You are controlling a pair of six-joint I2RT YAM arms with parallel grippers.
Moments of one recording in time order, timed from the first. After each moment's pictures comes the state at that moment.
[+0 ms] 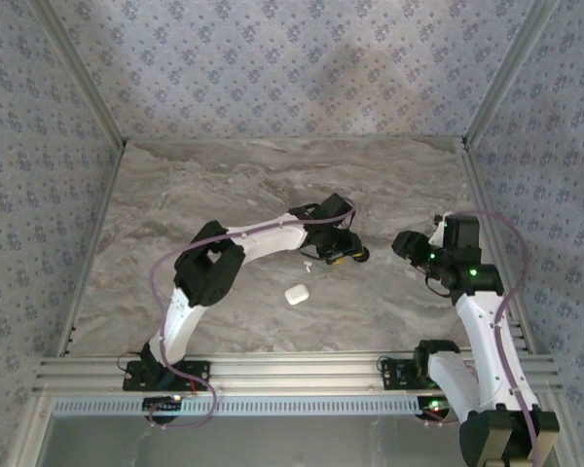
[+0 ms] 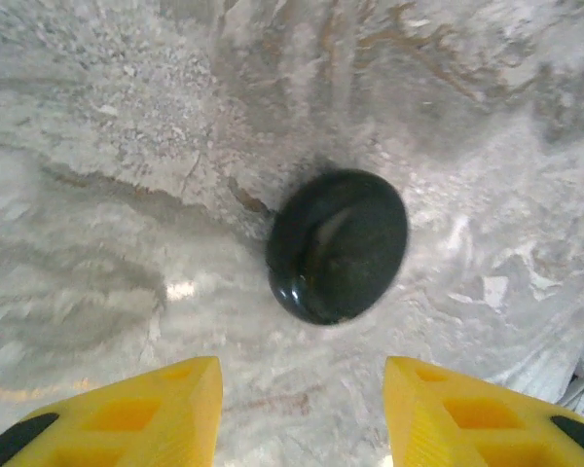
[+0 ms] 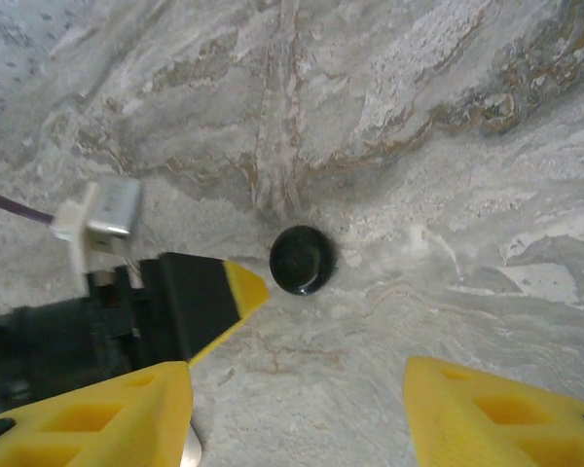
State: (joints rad) left arm -0.92 2.18 1.68 -0.49 0.29 -1.07; right arm -0.01 0.83 0.75 -0.74 -0.30 0.54
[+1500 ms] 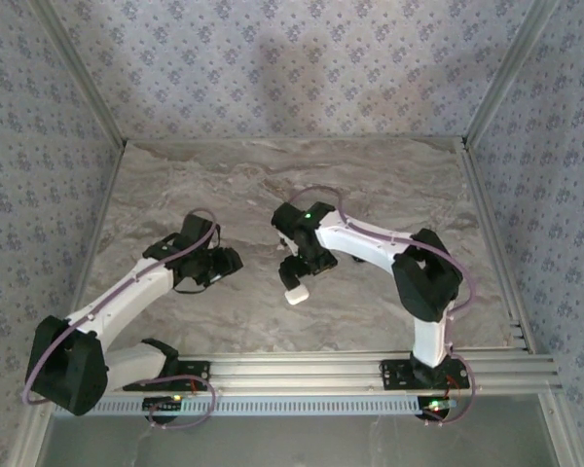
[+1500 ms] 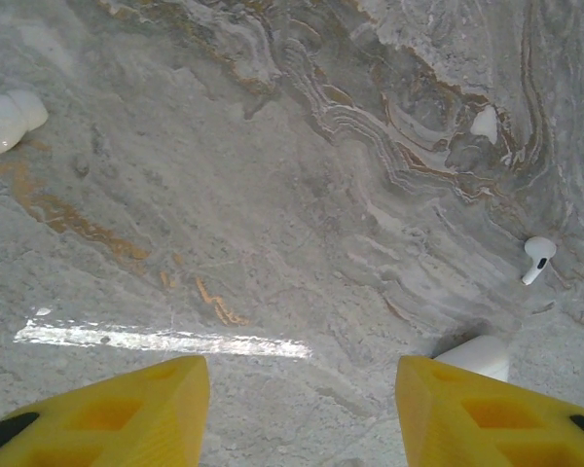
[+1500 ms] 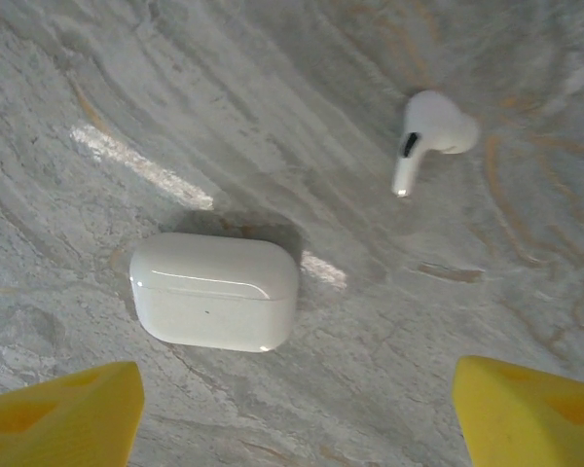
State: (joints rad) left arm -0.45 1.16 0.74 -0.65 0.16 -0.85; right arm 0.86 1.89 1.46 -1.09 -0.07 0.28
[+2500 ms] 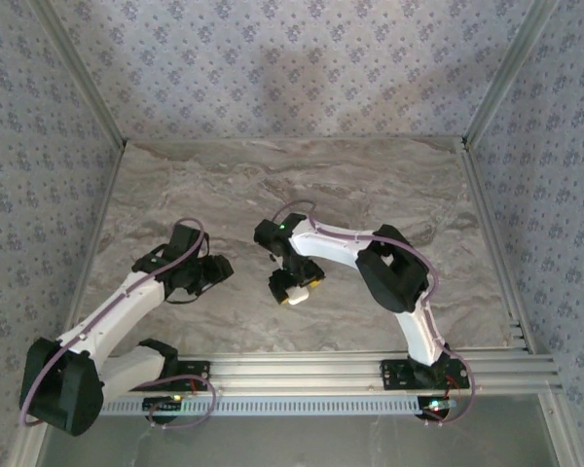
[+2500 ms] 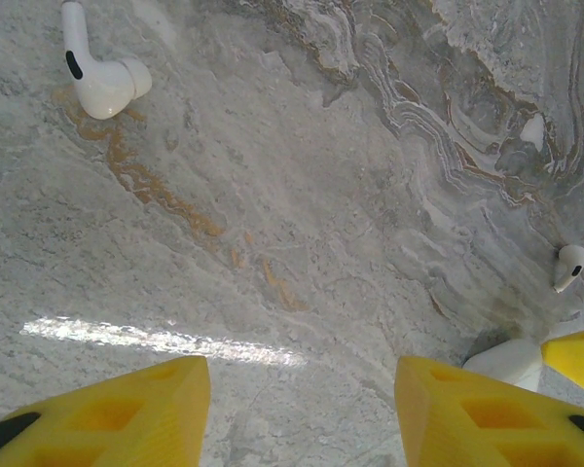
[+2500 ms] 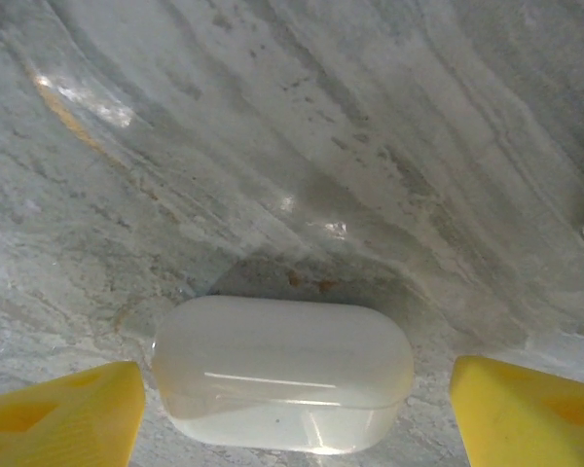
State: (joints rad) left arm -0.40 1.06 0.65 -0.66 0.16 -0.86; right arm 0.92 2.08 1.55 -1.13 -0.08 0.35
